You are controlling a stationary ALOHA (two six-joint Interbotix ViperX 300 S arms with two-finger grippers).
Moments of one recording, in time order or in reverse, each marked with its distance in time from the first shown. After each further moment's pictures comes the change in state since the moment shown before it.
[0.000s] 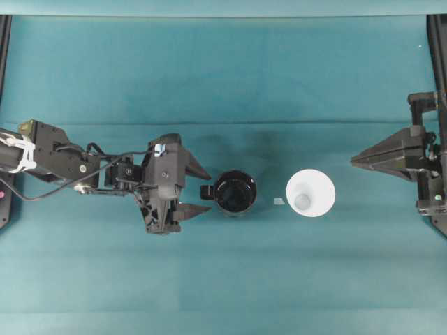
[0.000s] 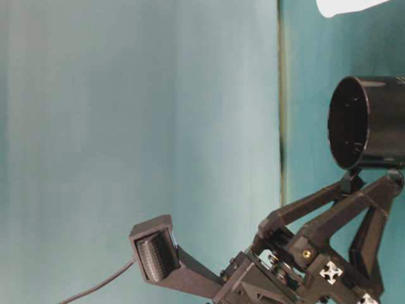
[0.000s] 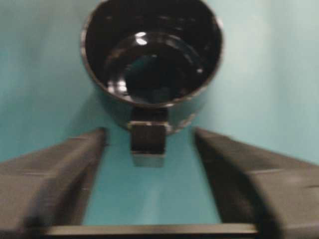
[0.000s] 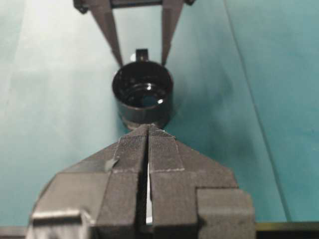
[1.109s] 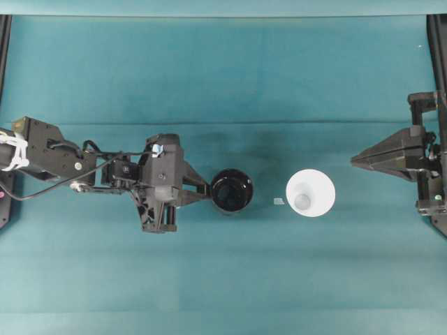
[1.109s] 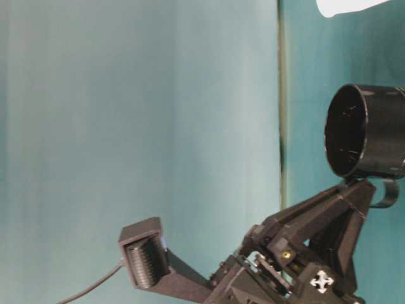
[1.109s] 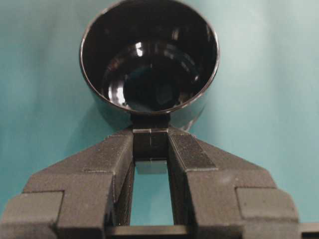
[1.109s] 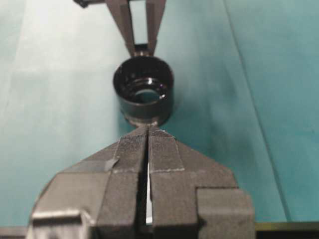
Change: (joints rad) left arm 0.000 -0.028 0.002 0.002 0.044 0.054; right arm 0.002 -0.002 0.000 0.000 0.000 0.000
